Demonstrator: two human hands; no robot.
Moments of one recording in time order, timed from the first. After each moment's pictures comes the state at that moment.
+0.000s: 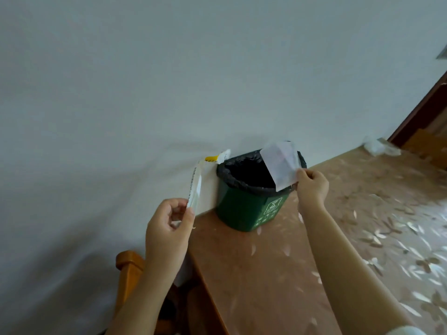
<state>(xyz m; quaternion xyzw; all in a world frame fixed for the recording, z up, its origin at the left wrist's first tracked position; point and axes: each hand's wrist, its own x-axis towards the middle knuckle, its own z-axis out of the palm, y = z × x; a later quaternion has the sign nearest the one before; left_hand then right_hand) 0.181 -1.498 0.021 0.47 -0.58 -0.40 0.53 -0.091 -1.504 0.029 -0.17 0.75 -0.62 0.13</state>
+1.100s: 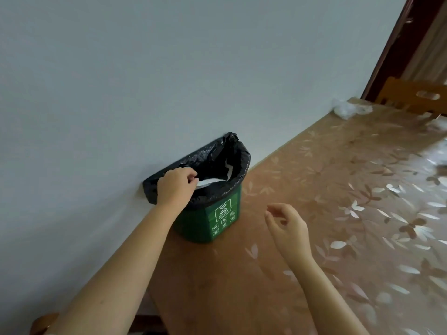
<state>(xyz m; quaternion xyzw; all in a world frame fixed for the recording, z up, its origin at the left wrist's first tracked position) -0.030 -1.611 -0.008 0.45 -0.85 -0.13 0.23 -0.167 -1.405 -0.052 -0.35 0.78 -0.52 0.10</state>
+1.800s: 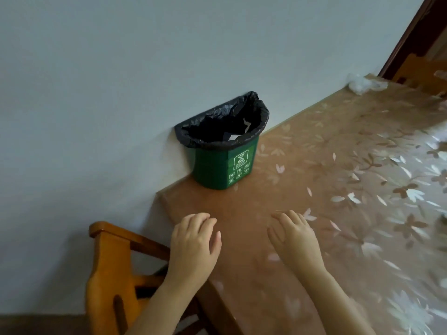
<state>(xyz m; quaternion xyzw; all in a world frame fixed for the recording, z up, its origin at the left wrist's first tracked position) 0.126 -1.394 -0.057 0.38 -0.89 -0.06 0.24 -0.064 -1.298 -0.071 -0.50 0.82 -0.27 0.00</state>
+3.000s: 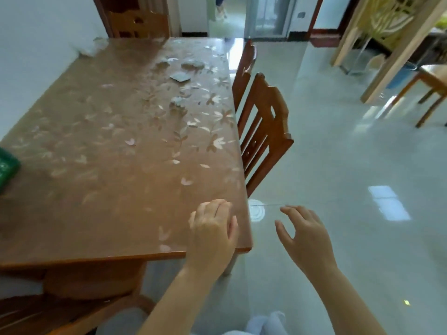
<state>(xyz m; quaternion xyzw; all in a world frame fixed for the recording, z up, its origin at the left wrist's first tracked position) 0.107 -0.936 -0.048 -0.06 -0.95 -0.26 0.16 0.099 -0.748 -0.070 -0.05 0.96 -0.22 -0.15</state>
